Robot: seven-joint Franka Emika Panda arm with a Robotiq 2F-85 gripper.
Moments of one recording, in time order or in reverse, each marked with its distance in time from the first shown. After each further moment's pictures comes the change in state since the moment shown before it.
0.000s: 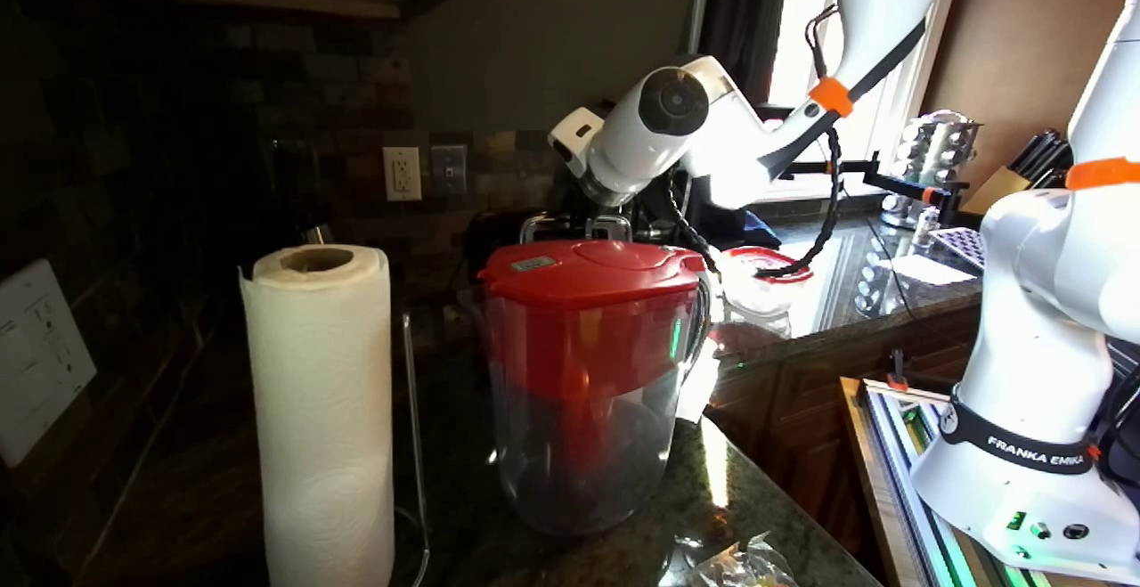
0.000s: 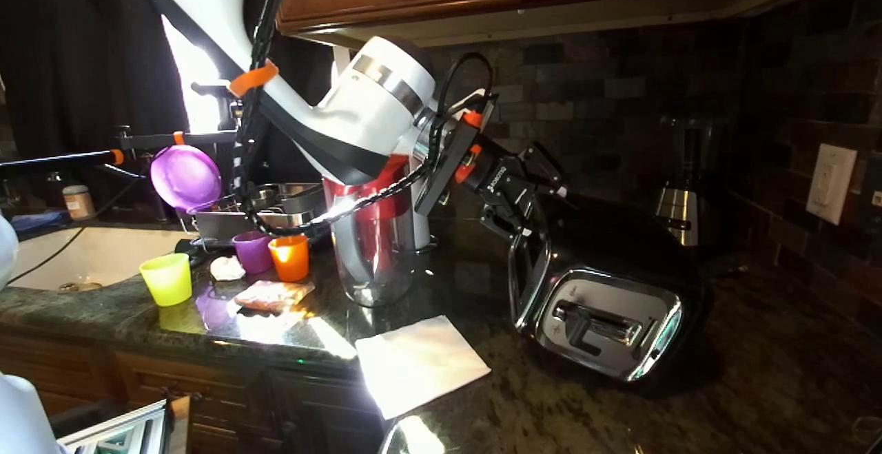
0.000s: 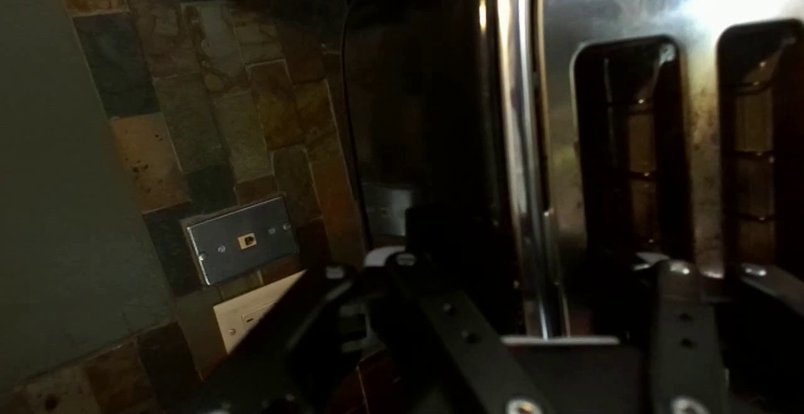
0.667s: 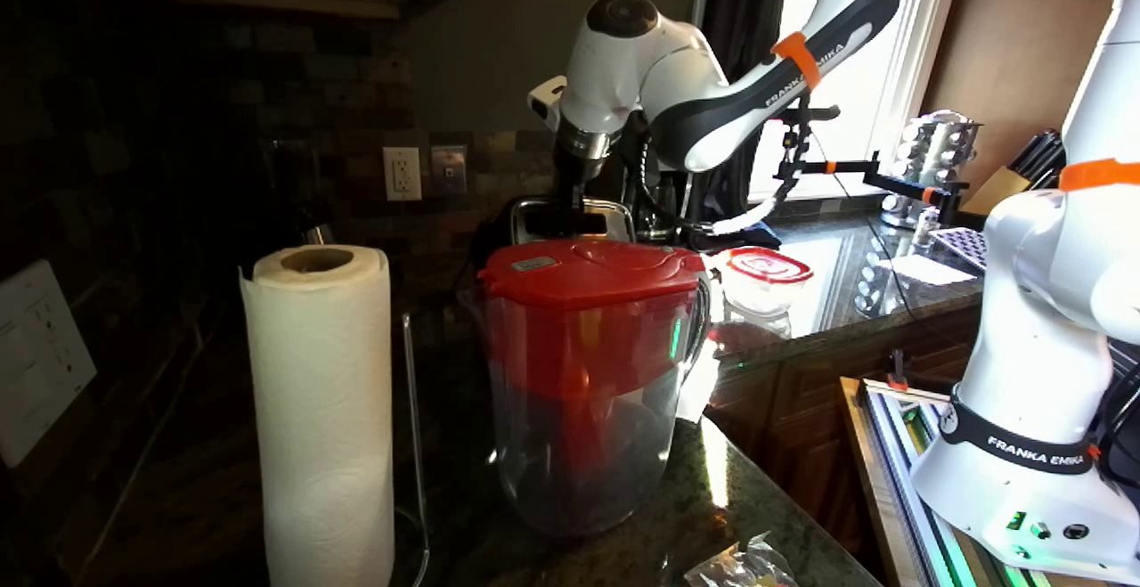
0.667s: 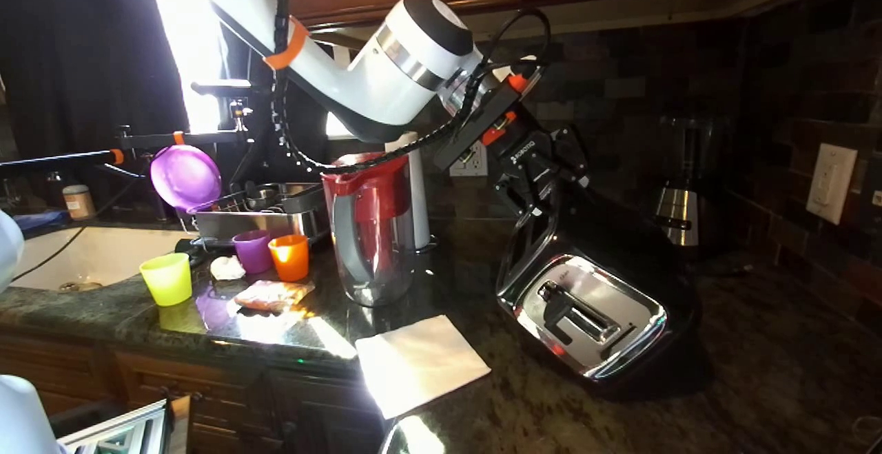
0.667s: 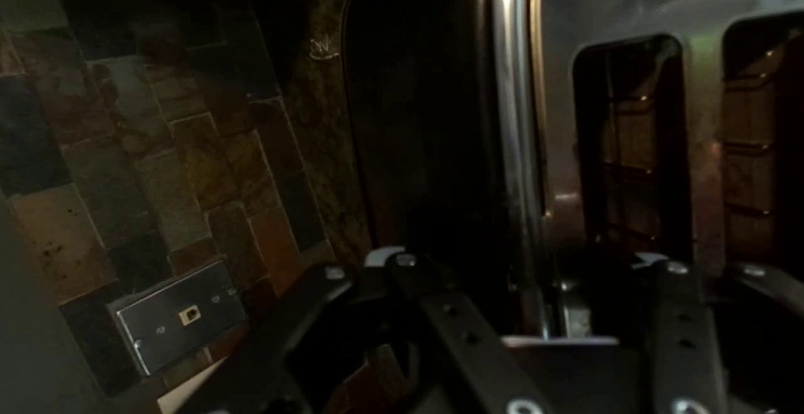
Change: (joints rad) arm -0.044 0.034 -0.004 0.145 0.525 -0.017 -0.425
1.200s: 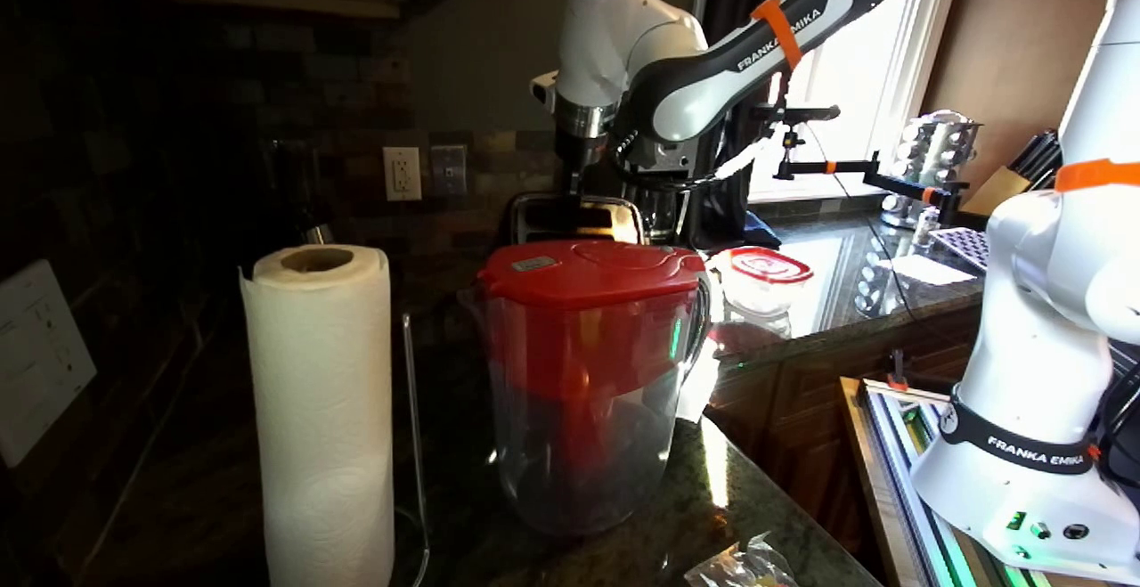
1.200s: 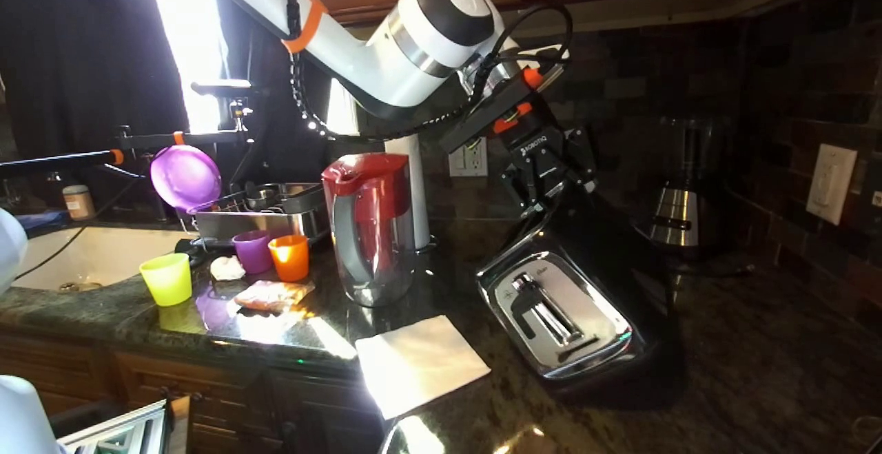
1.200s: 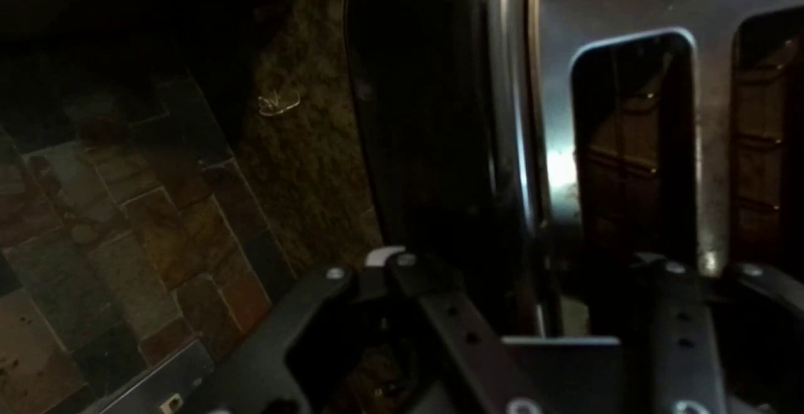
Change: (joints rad) arm -0.025 0.018 -0.006 0.068 0.279 -0.075 -0.122
